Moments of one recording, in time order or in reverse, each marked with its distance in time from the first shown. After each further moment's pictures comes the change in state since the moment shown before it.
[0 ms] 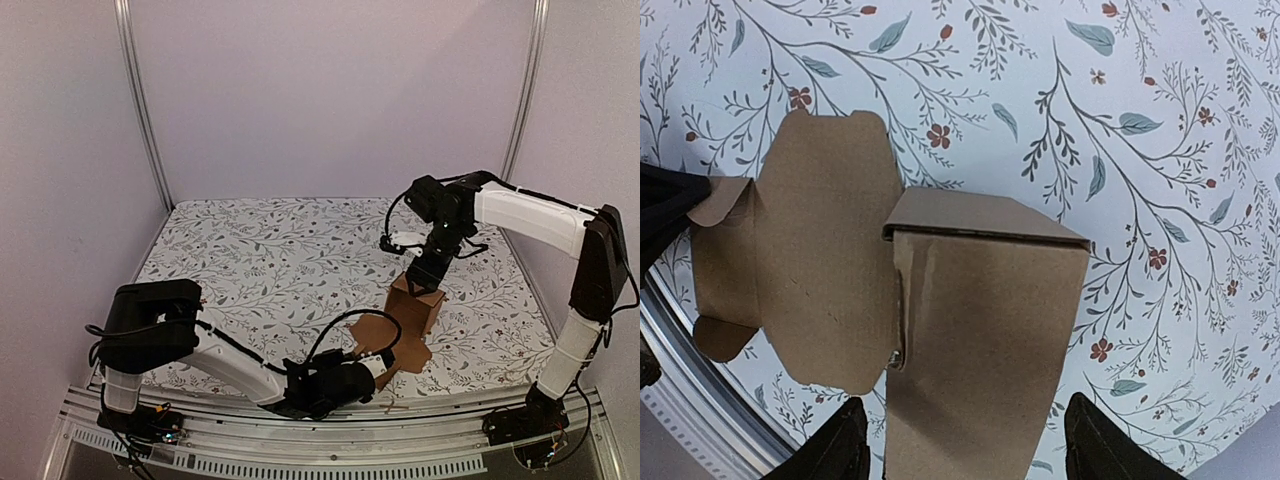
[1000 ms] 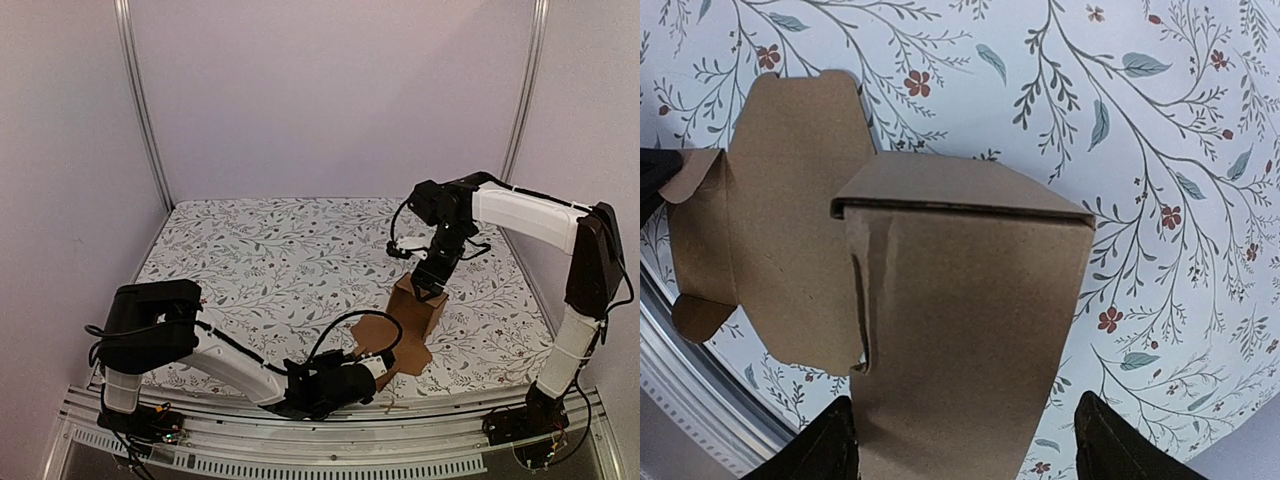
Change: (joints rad) left arm -0.004 0.000 0.007 -0.021 -0.004 -0.004; right arm -0.035 0.049 0.004 -0.062 0.013 0.003
